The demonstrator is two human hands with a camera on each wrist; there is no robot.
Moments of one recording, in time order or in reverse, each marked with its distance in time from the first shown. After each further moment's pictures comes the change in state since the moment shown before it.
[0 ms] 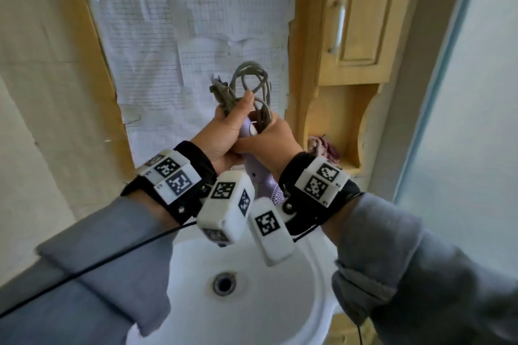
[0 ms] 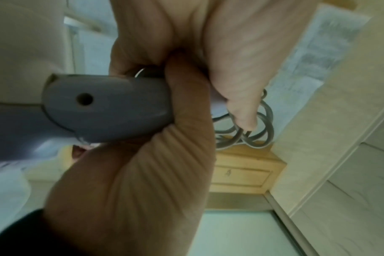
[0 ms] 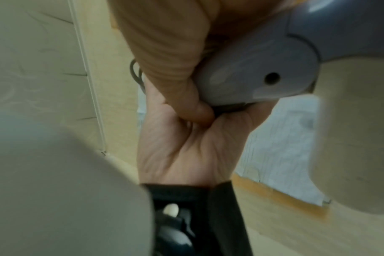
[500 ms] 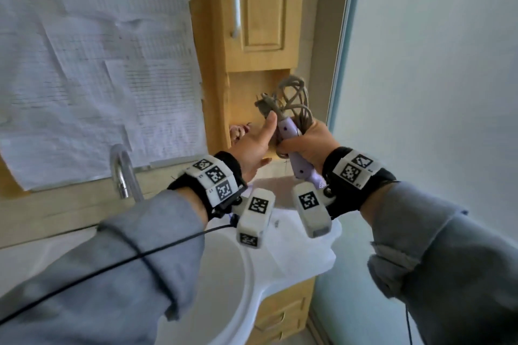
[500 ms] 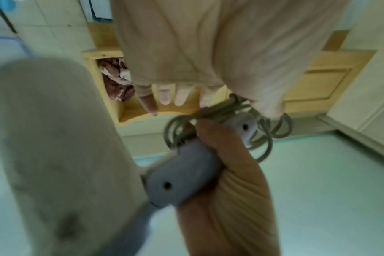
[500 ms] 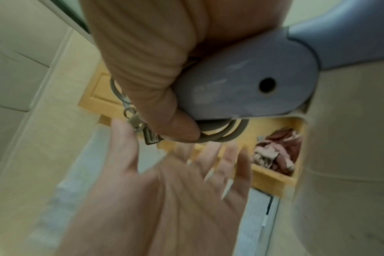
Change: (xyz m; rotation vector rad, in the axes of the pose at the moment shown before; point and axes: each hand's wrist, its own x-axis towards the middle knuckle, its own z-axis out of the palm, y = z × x) left_hand 0.049 -0.101 0.177 0.200 -0.317 -0.175; right_hand -0.022 0.066 -0.218 -0.149 0.250 0.199
